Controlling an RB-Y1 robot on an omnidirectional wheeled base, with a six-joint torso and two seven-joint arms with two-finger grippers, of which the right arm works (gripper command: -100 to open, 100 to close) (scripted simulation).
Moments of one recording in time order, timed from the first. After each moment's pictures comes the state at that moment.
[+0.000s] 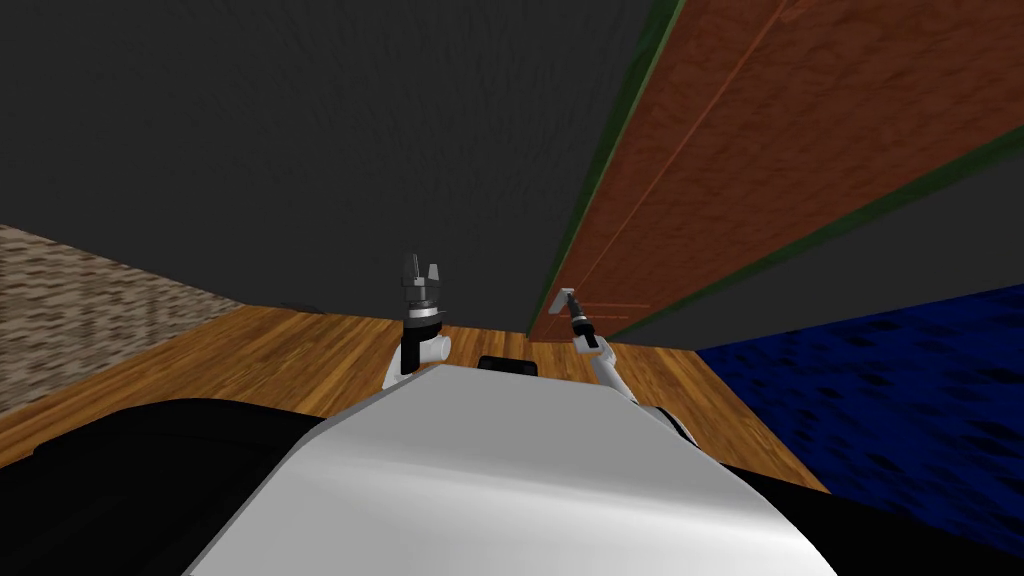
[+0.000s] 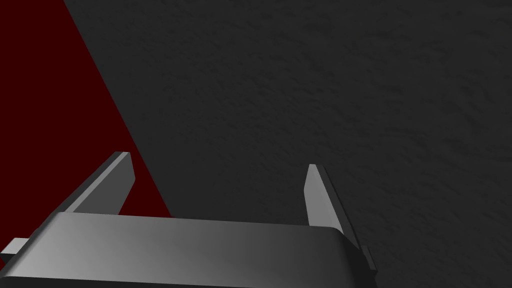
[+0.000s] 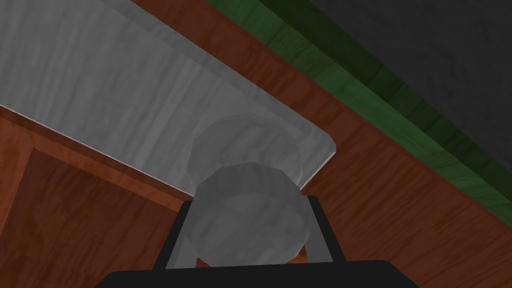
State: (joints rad) arm -0.13 -0.35 0.02 -1.02 0.09 -0.51 0.22
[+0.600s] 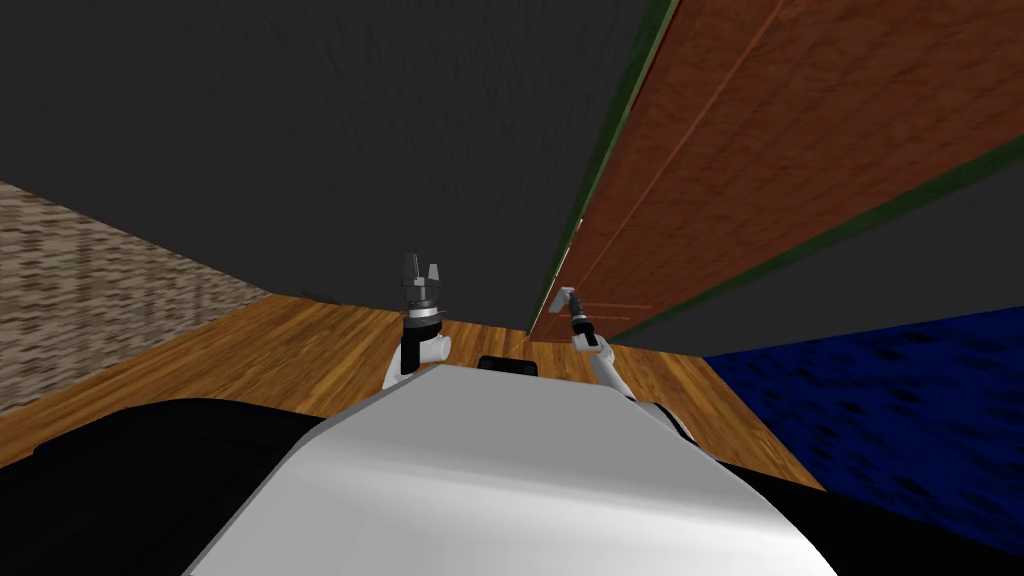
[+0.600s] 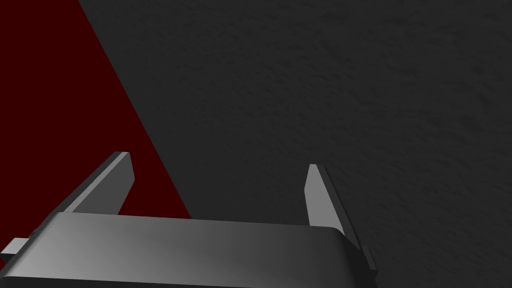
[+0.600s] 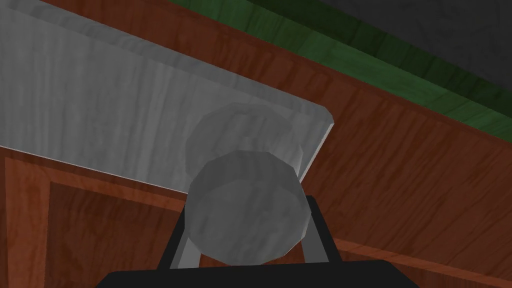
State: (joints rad) arm -0.15 -0.34 0.03 -0.99 0.00 -0.51 0.07
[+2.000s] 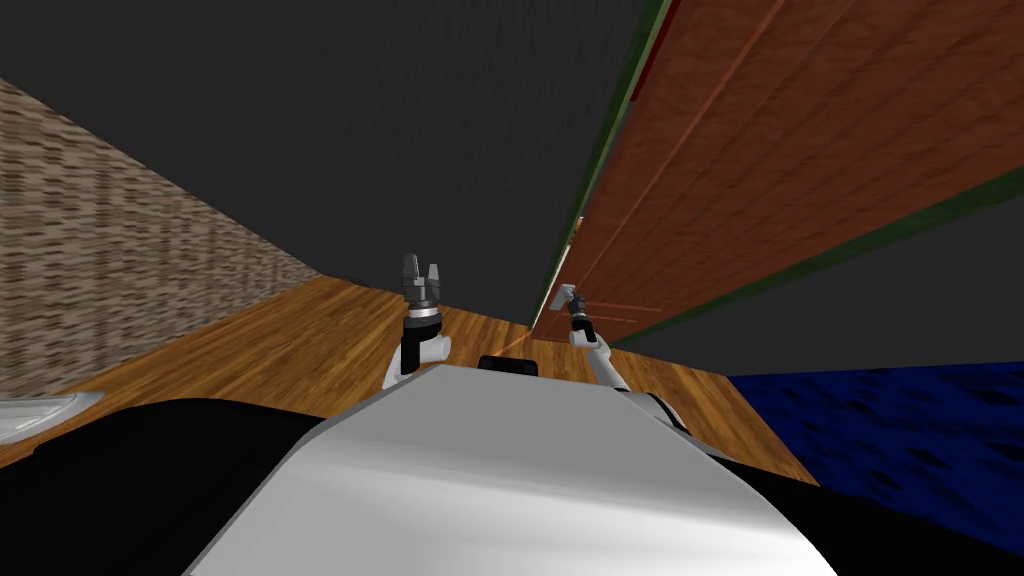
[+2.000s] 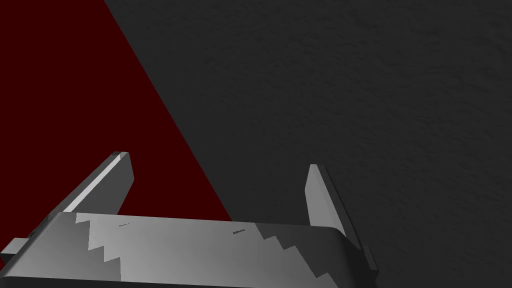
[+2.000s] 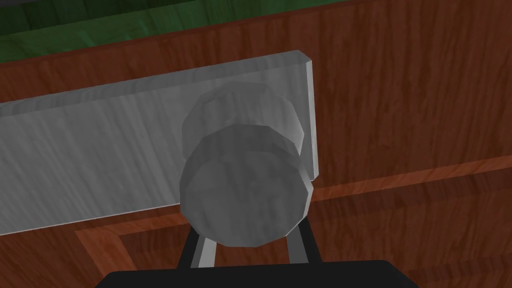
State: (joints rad) arm -0.21 -0.33 0.04 -0.92 -0.21 -0.50 -0.26
